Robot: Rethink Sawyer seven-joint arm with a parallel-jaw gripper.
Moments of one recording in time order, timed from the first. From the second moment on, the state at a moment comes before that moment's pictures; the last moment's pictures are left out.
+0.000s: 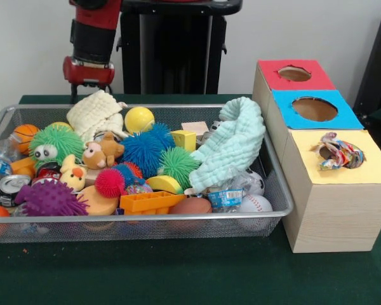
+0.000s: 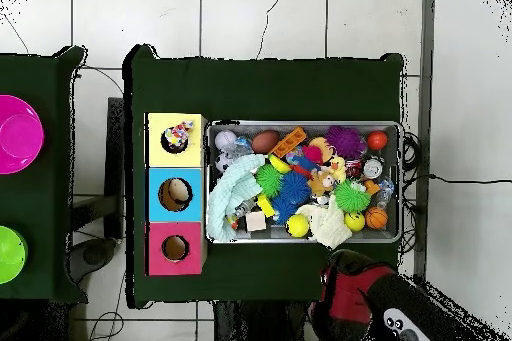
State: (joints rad) arm -0.86 -0.62 0.54 2.19 -2.04 0.54 2.68
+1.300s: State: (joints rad) arm -0.96 -0.66 0.57 2.14 -1.33 0.49 2.53
